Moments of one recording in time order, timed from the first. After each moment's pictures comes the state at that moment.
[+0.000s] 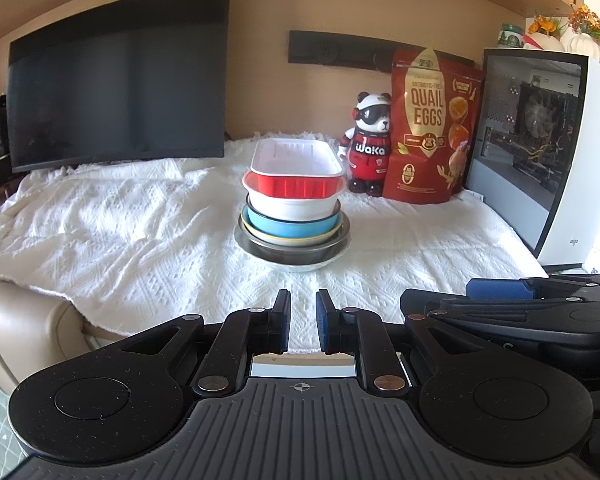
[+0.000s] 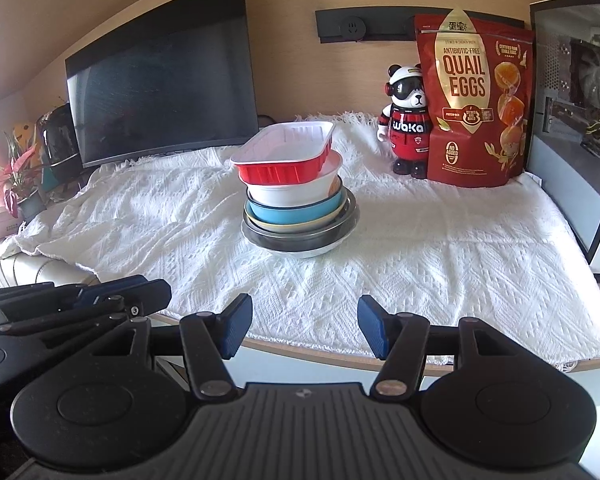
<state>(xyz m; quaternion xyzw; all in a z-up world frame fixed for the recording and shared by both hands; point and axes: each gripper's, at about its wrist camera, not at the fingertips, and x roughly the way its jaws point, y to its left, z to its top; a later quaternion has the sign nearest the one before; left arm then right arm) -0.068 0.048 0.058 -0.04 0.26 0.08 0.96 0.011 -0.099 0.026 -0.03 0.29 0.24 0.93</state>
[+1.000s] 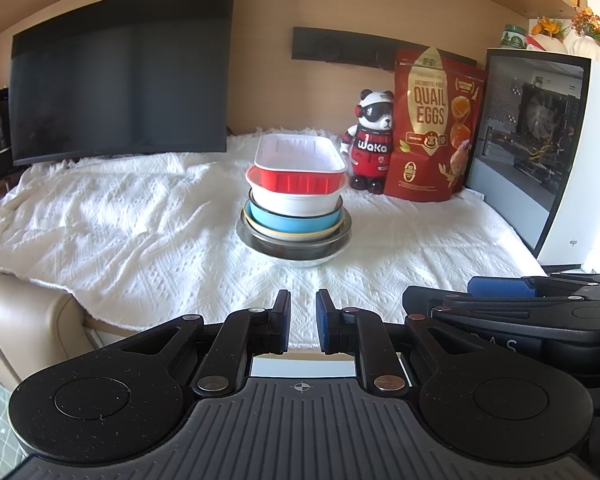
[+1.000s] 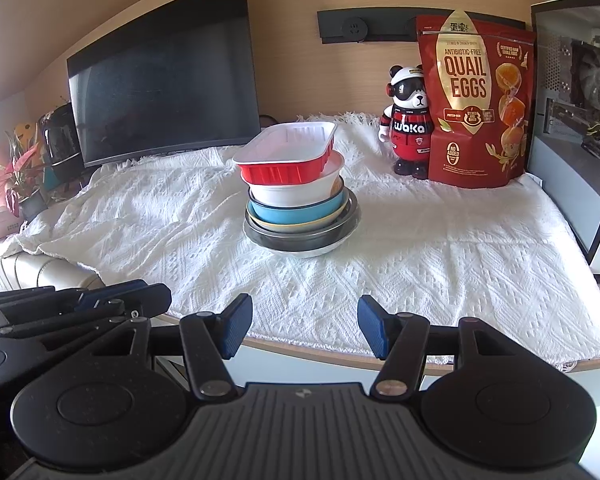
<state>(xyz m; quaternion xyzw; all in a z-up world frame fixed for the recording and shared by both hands) -0.071 0.052 0.056 -0.05 0.27 0.08 0.96 0.008 -0.099 0.025 -0.03 0.28 0.24 0.93</state>
